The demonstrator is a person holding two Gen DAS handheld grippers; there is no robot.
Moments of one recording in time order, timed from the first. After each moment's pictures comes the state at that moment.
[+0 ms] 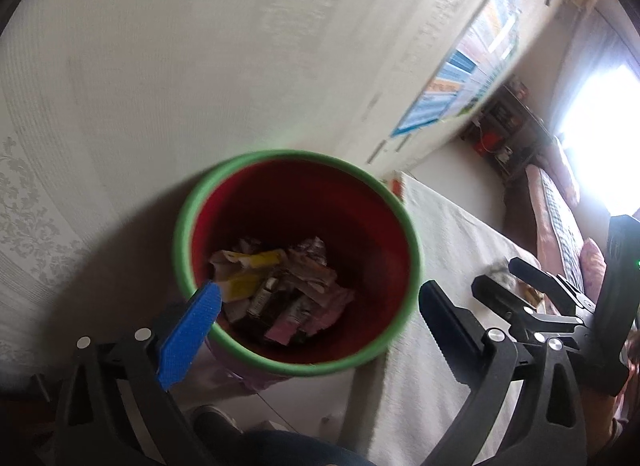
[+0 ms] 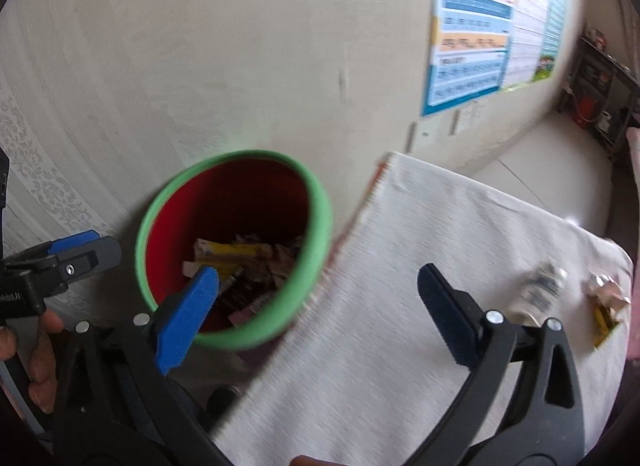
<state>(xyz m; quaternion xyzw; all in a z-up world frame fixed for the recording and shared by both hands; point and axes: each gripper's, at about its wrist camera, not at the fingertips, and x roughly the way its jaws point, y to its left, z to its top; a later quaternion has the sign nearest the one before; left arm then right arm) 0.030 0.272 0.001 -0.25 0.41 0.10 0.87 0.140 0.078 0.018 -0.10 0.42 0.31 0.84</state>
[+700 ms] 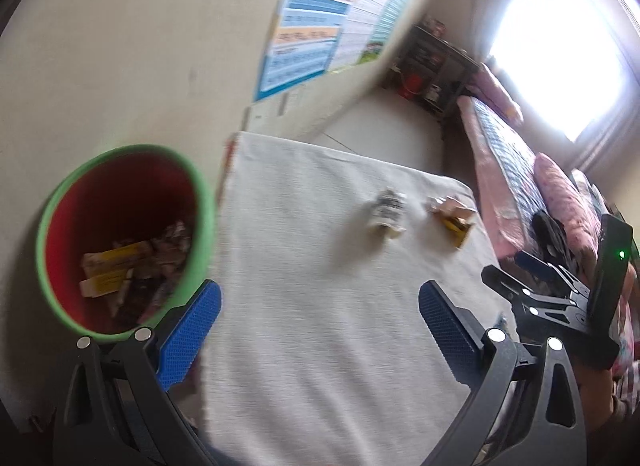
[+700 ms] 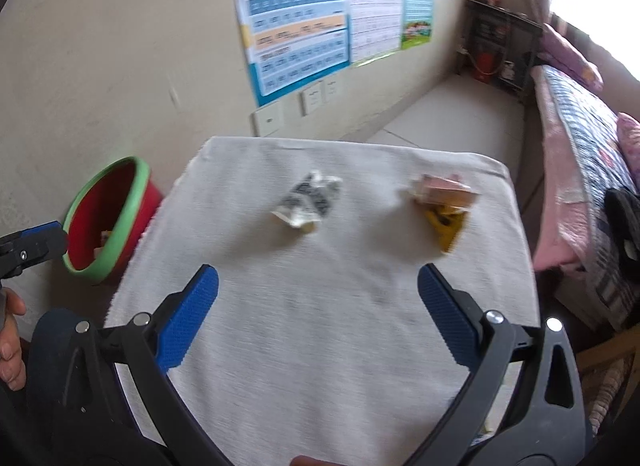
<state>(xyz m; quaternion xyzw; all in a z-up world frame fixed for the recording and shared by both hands) 0.069 0.092 0.030 -0.16 0.44 -0.04 0.88 0.128 -0.157 0.025 -0.04 0.42 0.16 0.89</state>
